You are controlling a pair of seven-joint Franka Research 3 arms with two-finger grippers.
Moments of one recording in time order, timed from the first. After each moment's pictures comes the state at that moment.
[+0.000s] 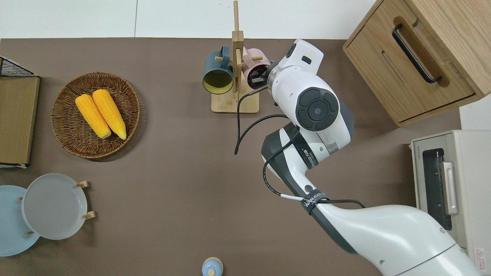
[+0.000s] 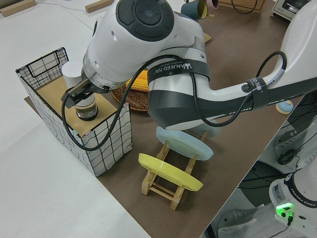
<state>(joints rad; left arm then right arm) 0.24 0.20 0.41 -1.67 -0.57 2.26 0.91 0.33 0.56 0.07 -1.44 -0.32 2.60 0.30</state>
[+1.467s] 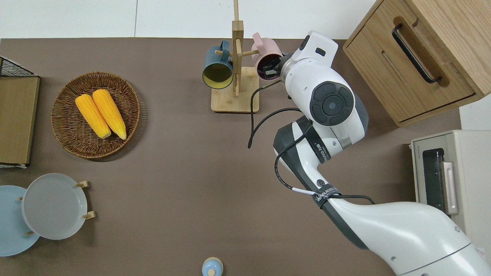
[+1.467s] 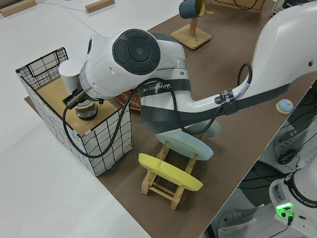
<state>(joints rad) 0.24 0.29 0.38 -1.68 -0.73 2.40 0.99 0.29 0.55 0.07 -1.43 -0.36 2.60 0.27</state>
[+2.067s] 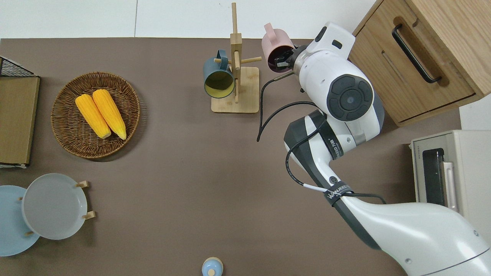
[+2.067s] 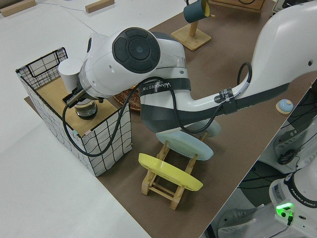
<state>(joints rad) 0.24 0.29 0.38 -1.67 -0.73 2.40 0.96 0.26 0.52 0.07 -1.42 -0.36 2.59 0.26</state>
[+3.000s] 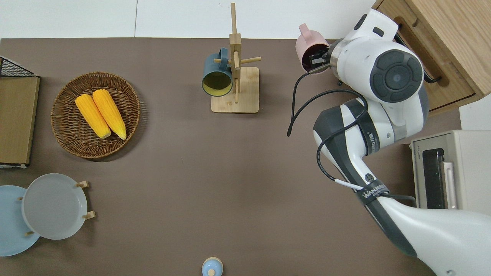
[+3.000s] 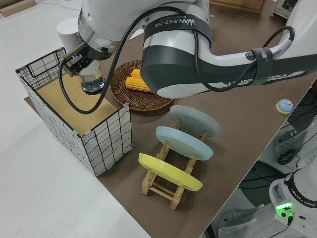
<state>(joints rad) 0.24 0.21 0.38 -1.48 -0.51 2.08 0.70 0.15 0.45 0.11 -1.42 -0.34 2.38 0.16</state>
